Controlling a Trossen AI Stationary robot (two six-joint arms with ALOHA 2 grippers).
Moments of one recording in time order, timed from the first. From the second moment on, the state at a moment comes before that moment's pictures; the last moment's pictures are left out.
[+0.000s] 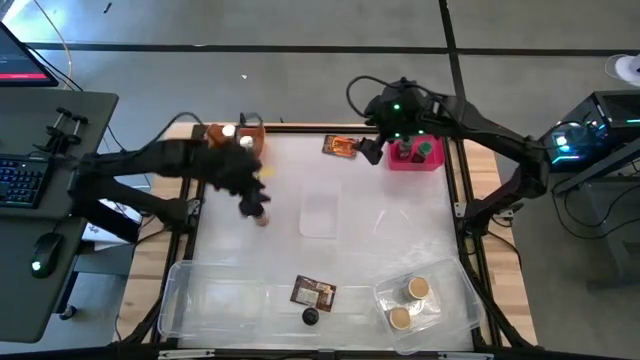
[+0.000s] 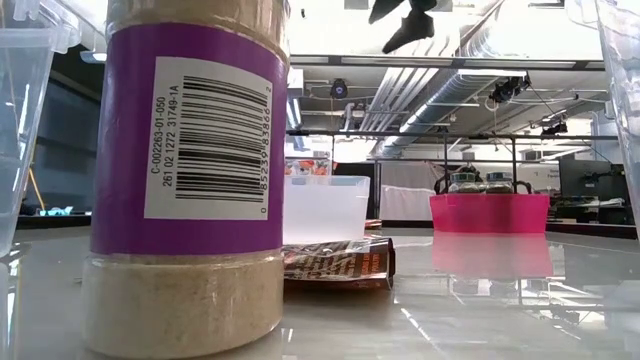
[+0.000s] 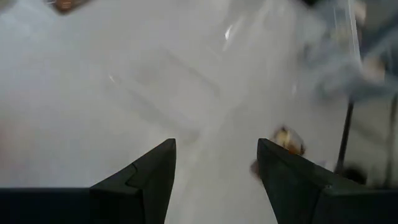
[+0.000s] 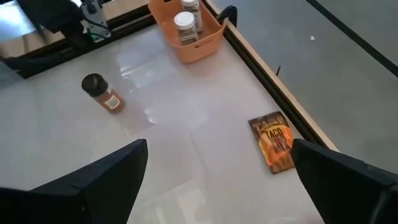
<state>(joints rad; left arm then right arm) 0.06 1.14 1.26 -0.99 0.00 -0.50 -0.35 1.51 1.75 -0.99 0.02 0.13</state>
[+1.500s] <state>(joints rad) 0.01 1.33 1.06 -1.07 -0.12 0.11 -0.35 1.57 1.75 -1.05 0.01 0.13</state>
